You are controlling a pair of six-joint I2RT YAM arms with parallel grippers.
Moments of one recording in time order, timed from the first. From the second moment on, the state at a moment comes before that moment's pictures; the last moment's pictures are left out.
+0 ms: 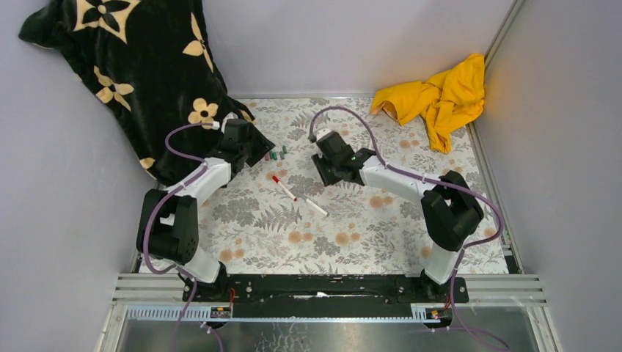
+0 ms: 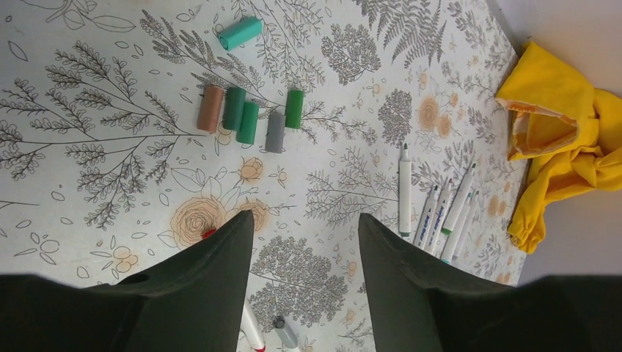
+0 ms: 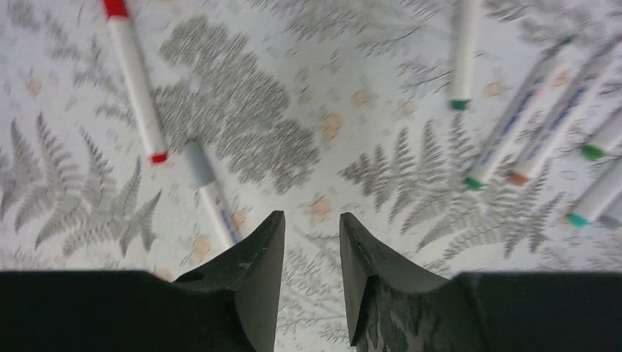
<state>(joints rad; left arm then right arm) -0.19 1.57 0.99 -0.08 0.03 -0.89 0.73 1.79 1.31 -0.41 0.14 0.17</state>
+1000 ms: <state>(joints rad) -0.18 1.53 0.93 -0.06 0.03 -0.93 0.87 1.86 1.18 -0.36 -0.02 0.12</state>
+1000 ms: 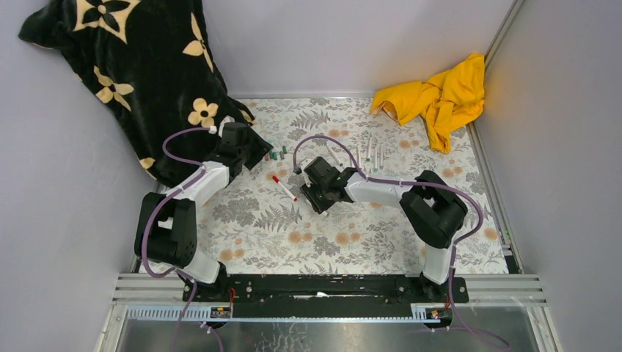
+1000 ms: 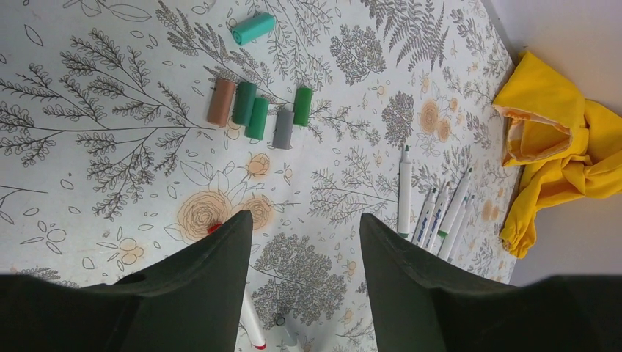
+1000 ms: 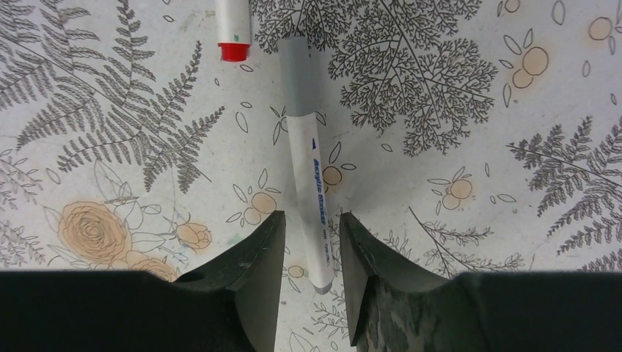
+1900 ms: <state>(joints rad) -0.17 1.53 0.91 -0.03 0.07 -0.94 0.87 1.89 1.20 -0.36 0.01 0.10</state>
